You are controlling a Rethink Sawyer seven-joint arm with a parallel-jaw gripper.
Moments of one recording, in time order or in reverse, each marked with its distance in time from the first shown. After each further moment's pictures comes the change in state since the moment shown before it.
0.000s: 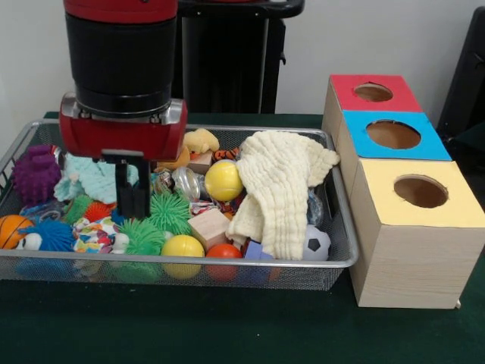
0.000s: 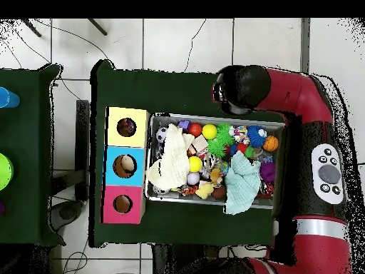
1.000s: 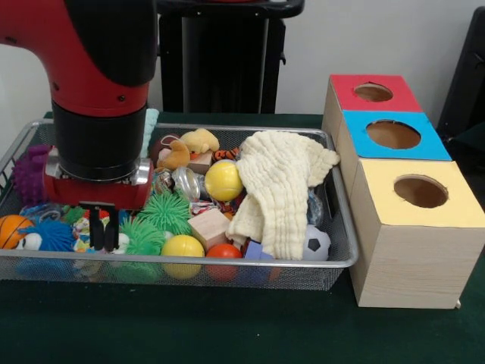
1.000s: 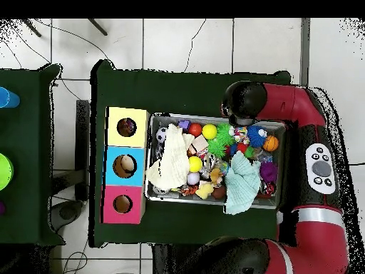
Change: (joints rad) arm -0.039 0.101 0.019 -0.020 -0.161 -0.001 0.000
